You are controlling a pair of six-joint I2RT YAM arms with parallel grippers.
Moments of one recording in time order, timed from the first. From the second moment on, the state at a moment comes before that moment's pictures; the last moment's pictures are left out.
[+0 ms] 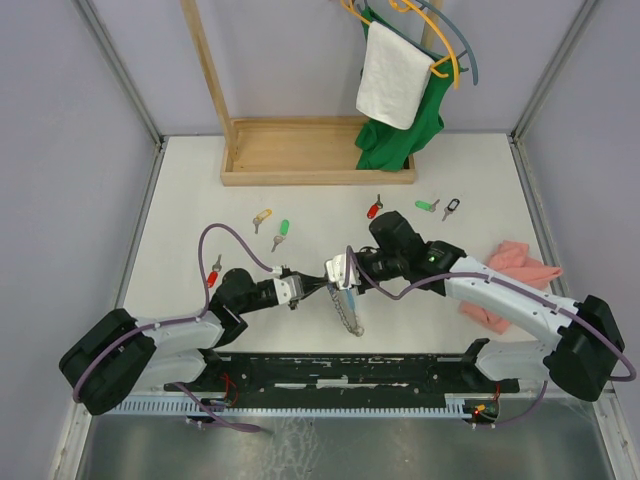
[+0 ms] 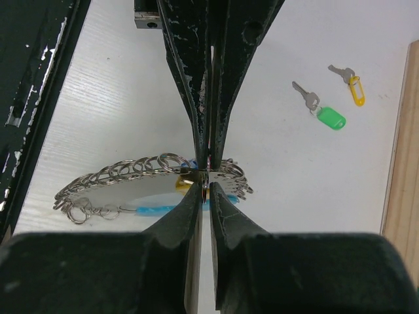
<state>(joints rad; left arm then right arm) -0.75 1.14 0.17 1.03 0.58 0.30 0.84 1.25 0.92 -0.39 -0.57 -0.91</state>
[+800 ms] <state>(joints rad) -0.75 1.12 0.17 1.05 0.56 0.30 0.85 1.23 0.92 -0.40 -0.48 -0.86</state>
